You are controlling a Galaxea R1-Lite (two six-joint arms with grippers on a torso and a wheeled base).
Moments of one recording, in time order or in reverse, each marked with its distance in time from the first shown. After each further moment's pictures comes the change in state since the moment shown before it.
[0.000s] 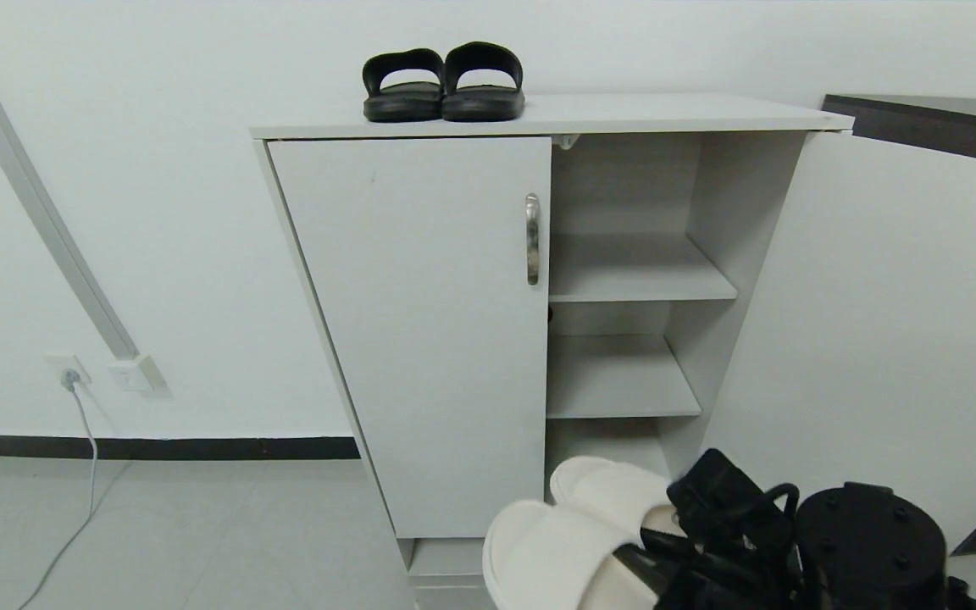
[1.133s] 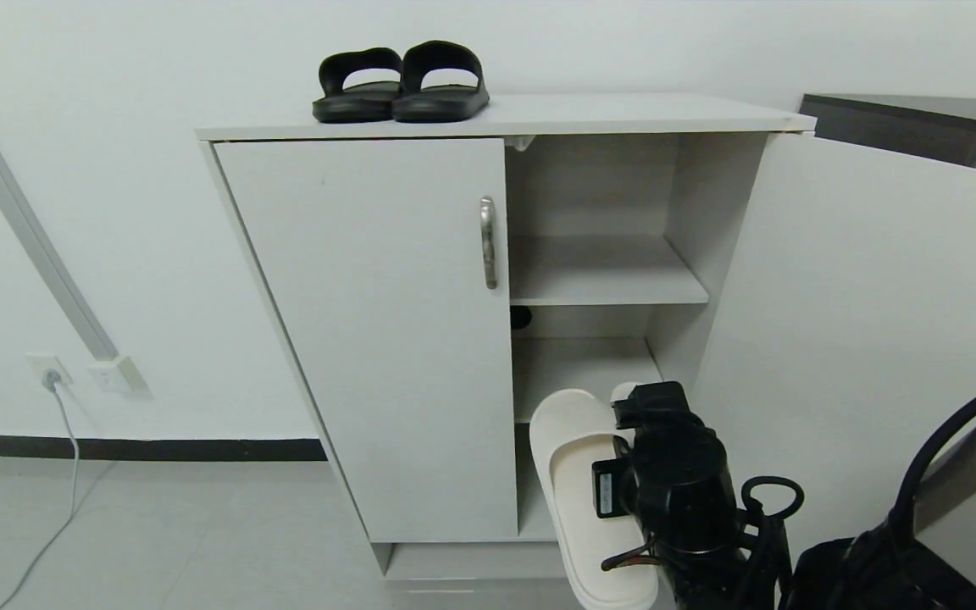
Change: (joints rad) left arm 0.000 -0.001 0.000 0.001 -0.001 0.000; right arm -0.044 0.293 -0.318 -0.001 -0.557 0.126
